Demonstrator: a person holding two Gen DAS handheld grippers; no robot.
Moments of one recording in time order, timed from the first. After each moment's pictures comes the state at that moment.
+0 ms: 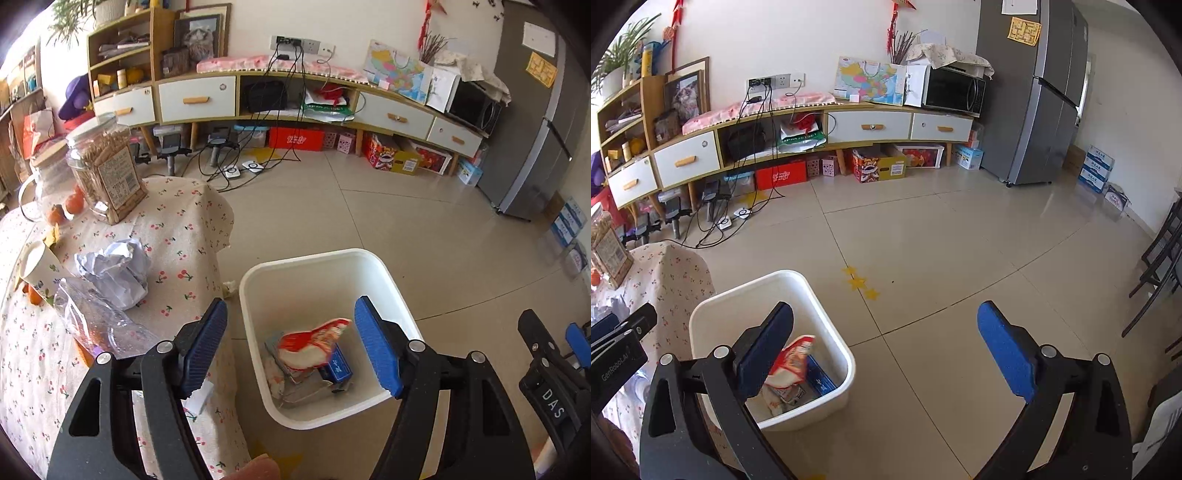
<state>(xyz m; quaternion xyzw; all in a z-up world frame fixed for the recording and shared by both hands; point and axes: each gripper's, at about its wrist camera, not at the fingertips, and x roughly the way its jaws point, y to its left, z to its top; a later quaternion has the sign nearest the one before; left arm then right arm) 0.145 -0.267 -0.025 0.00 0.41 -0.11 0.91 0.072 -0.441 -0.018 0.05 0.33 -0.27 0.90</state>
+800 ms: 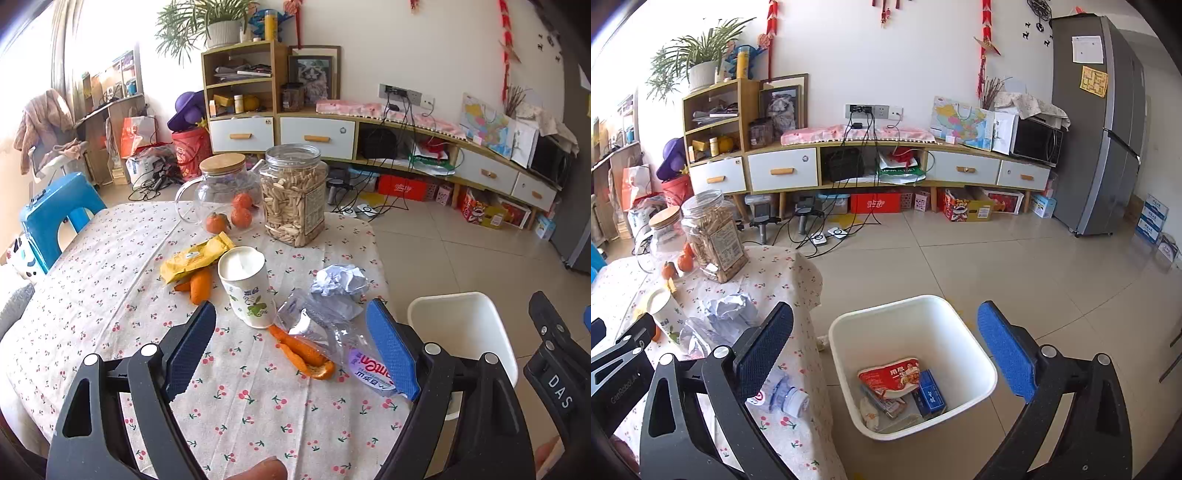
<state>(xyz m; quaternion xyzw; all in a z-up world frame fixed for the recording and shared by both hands) 0.106 -0.094 0.015 -0.01 0.35 0.06 0.94 0.085 -0.273 0.011 0.01 0.28 -0.13 0.95</state>
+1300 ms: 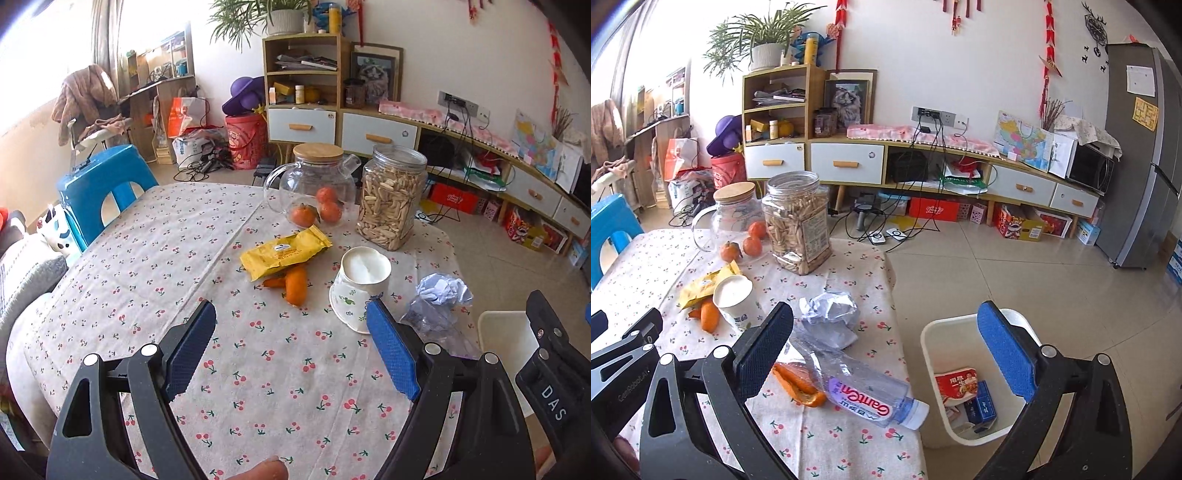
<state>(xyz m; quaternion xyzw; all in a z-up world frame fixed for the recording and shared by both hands) 0.099 0.007 0.008 -0.04 0.35 0.15 0.92 0.111 -0.162 0.008 -0.03 0.28 -0.04 0.96</state>
